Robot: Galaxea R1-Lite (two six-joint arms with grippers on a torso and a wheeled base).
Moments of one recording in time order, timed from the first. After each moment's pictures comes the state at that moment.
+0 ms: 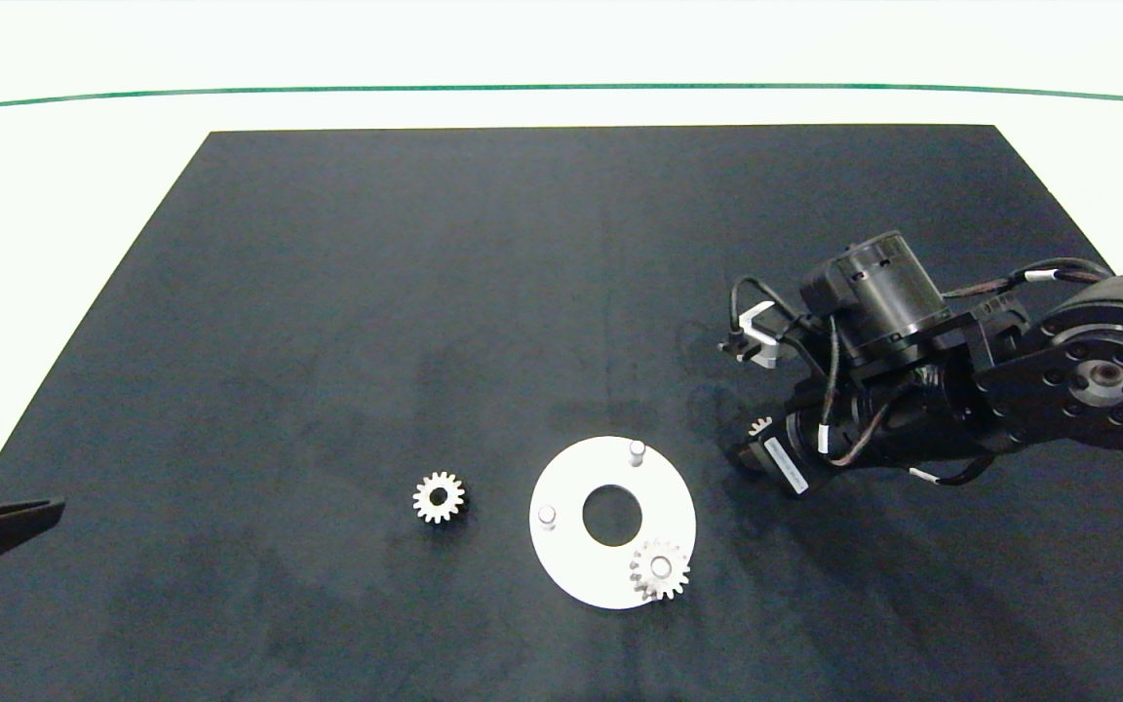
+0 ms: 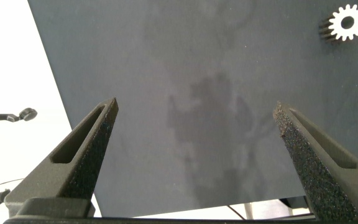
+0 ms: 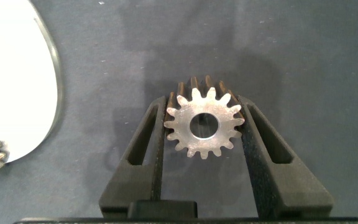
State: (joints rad) left arm -0.03 0.97 -1.10 0.68 0.03 0.28; right arm 0.54 1.79 -1.29 0.34 -0.20 -0.15
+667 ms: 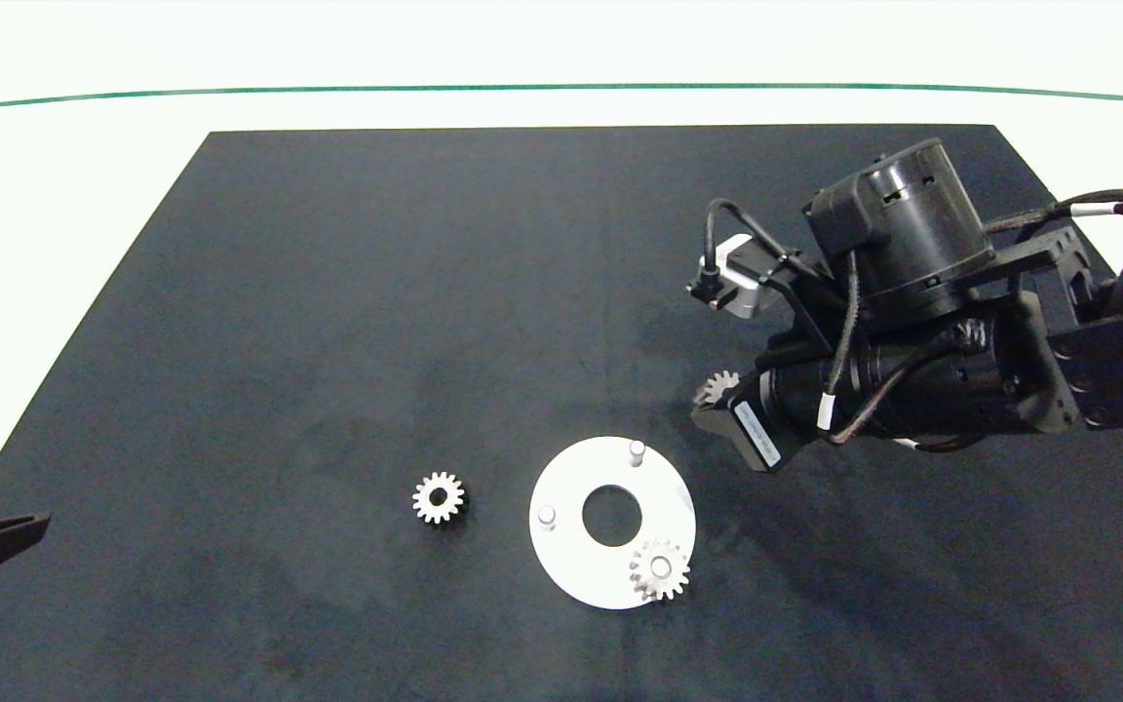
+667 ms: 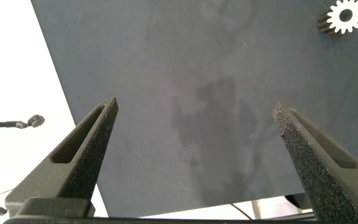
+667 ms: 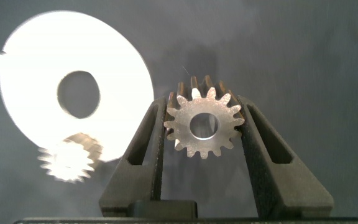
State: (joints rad) left arm -0.03 0.94 -1.09 0.68 0.03 0.32; right arm 0.67 1.73 -1.40 0.35 -0.21 -0.16
